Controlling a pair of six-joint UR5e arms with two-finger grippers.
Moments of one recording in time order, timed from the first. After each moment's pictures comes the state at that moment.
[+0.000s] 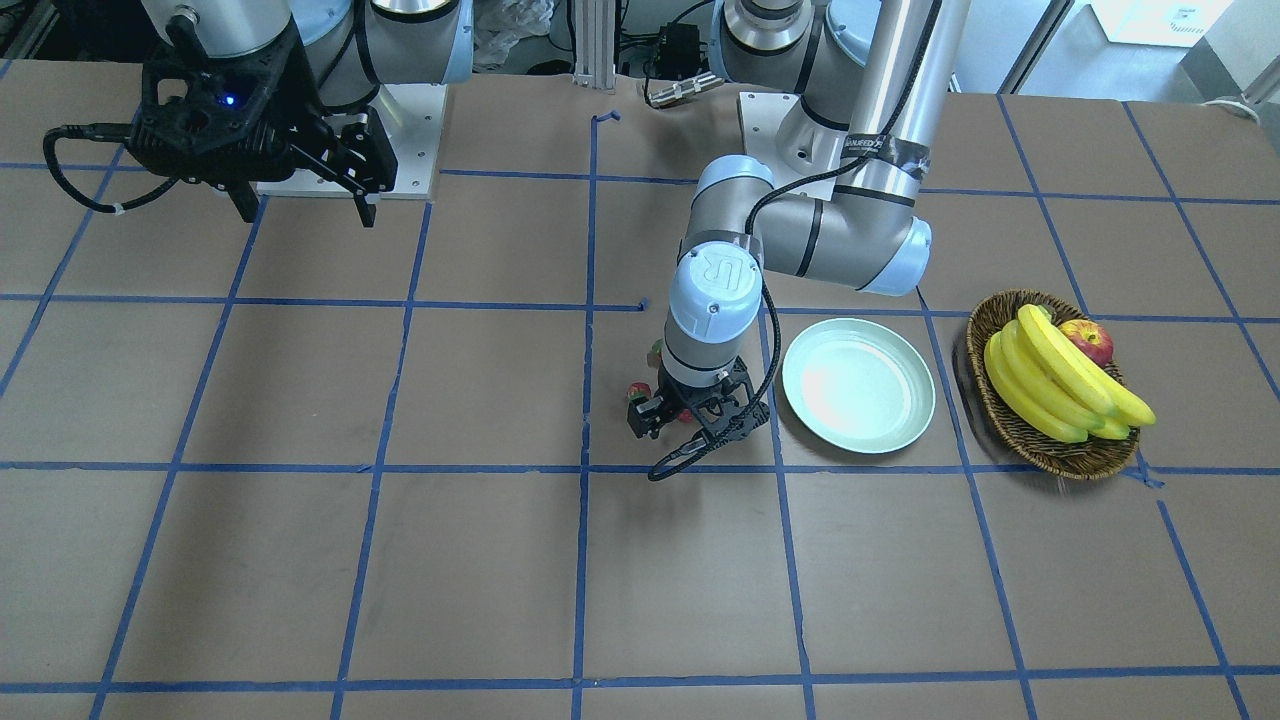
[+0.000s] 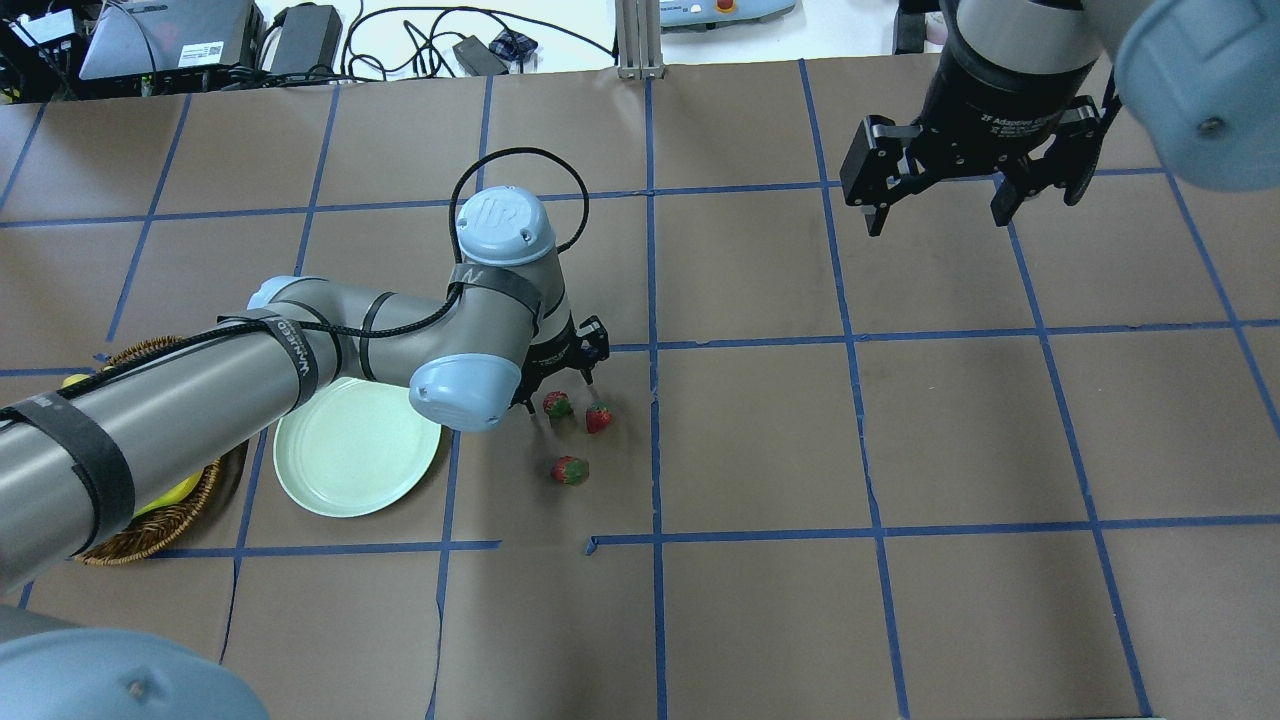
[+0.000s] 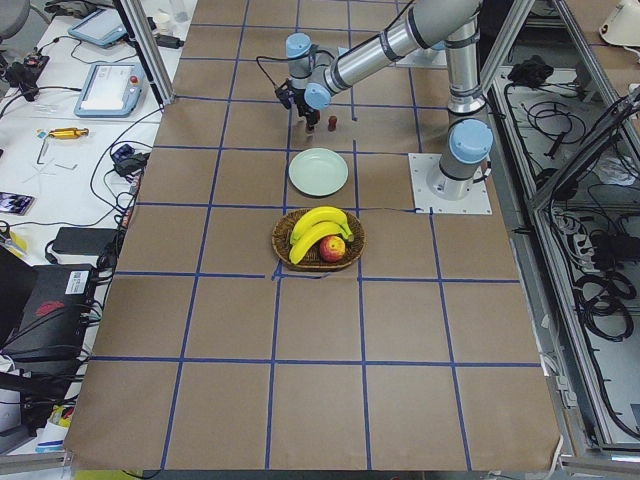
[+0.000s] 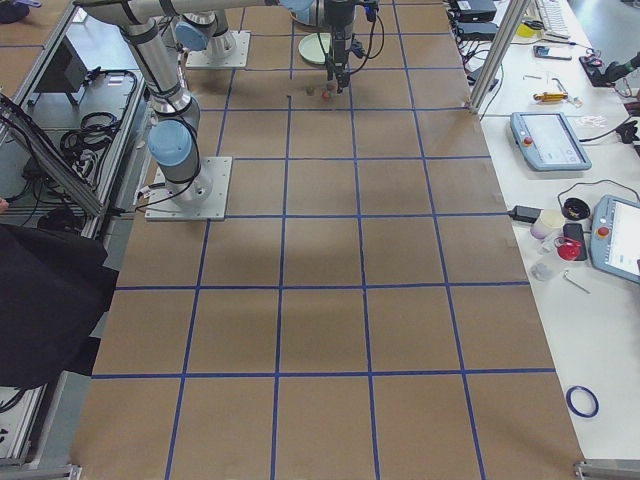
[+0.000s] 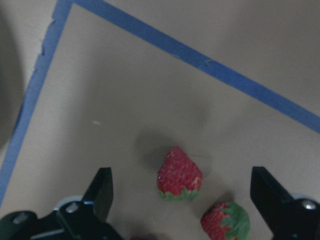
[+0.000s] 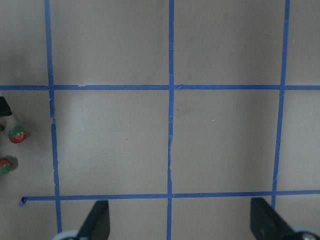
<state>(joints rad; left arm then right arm) -1.82 -1.99 -1.91 -0.88 1.57 -0.74 1.64 -1.60 1.52 -1.51 -1.62 0.06</state>
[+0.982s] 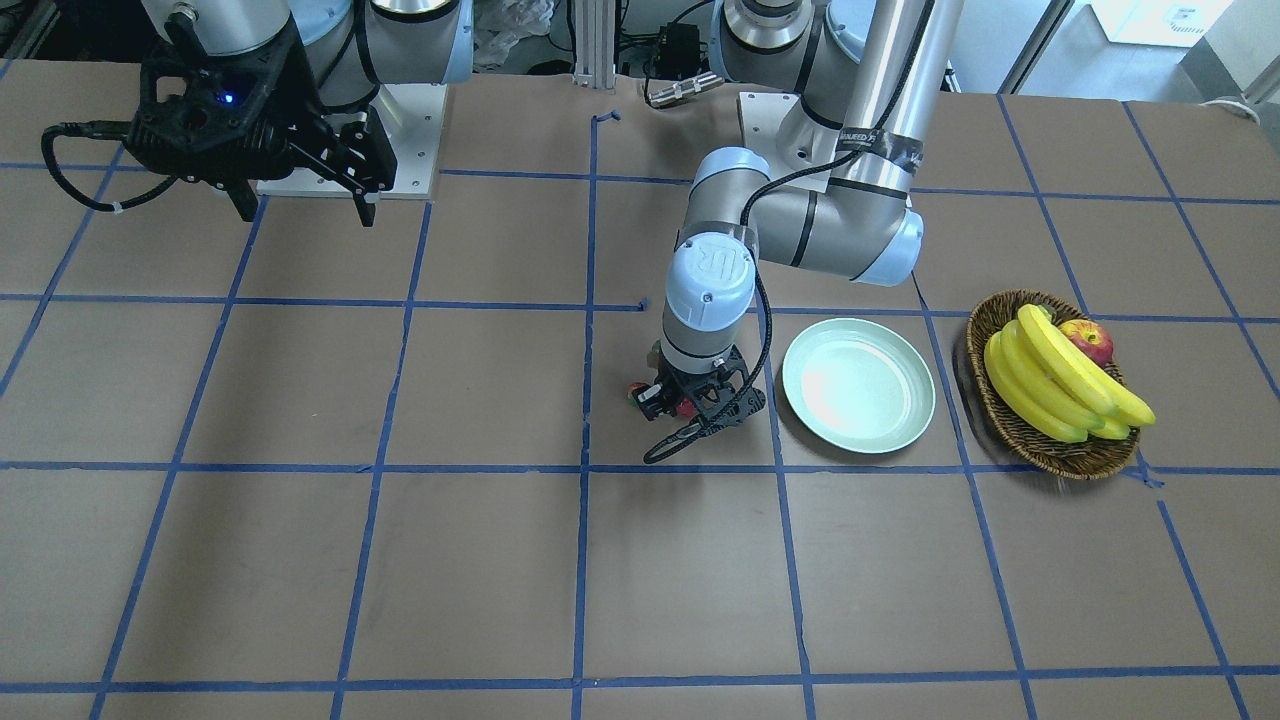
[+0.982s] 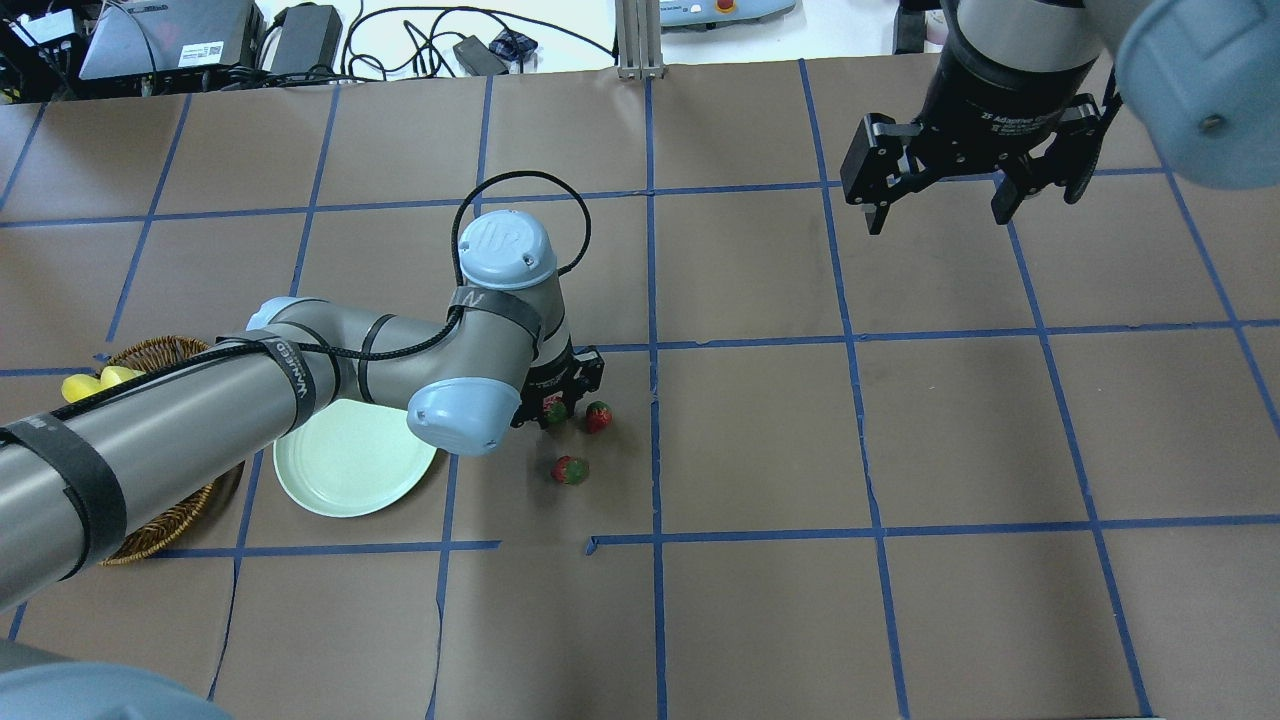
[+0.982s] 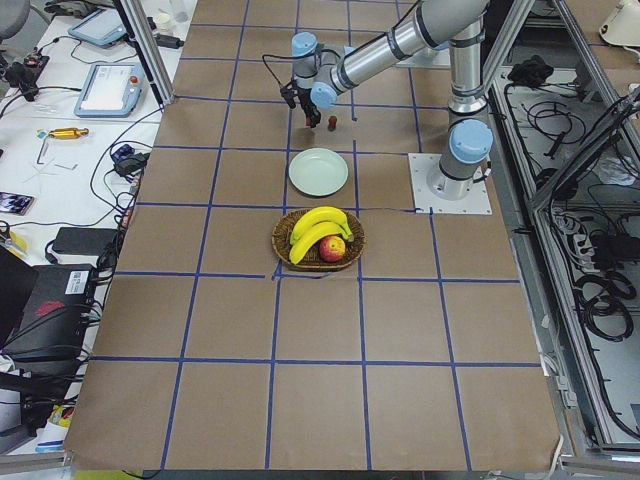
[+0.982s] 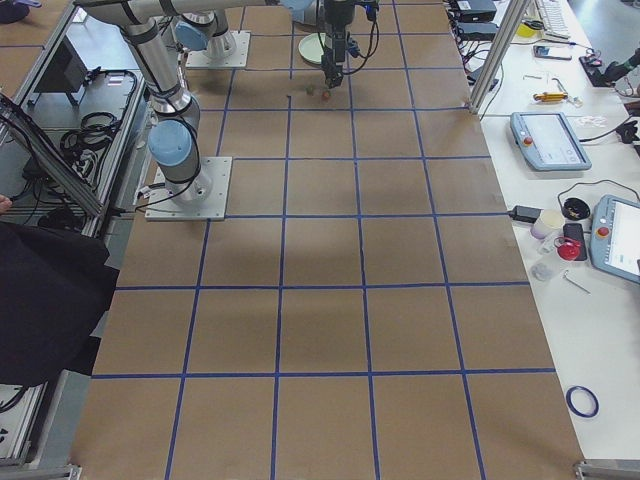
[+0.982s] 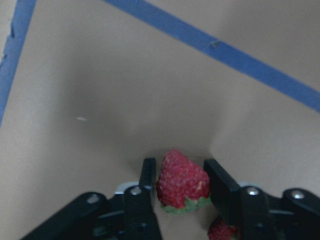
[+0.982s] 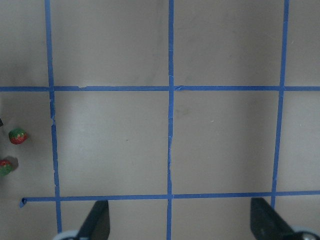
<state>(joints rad) -1.81 -1.92 -1.95 -0.92 1.61 -0.66 1.64 -1.60 1.52 -1.51 -1.62 0.06</state>
